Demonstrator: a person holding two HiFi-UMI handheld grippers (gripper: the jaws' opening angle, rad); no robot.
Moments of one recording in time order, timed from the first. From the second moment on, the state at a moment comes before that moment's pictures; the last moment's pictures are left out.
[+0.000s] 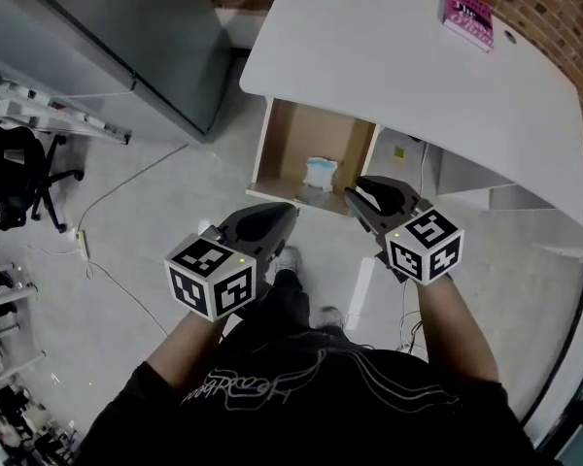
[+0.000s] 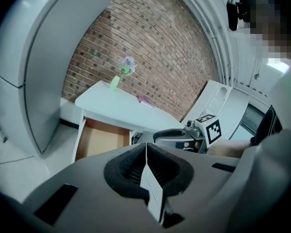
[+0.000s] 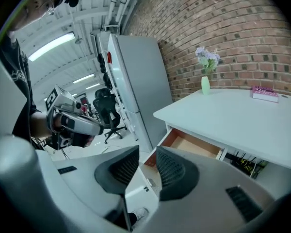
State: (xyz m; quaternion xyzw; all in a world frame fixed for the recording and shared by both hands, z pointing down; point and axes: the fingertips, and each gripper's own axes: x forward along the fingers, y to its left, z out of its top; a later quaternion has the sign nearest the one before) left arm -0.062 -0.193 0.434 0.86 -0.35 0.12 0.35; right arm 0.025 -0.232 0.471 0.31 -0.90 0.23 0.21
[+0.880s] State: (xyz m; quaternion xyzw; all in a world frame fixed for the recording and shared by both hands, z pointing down) left arm -0.114 -0.264 0.593 0.83 -0.33 0.17 0.41; right arm -0.014 -0.342 0.733 0.30 -0.82 0.28 0.39
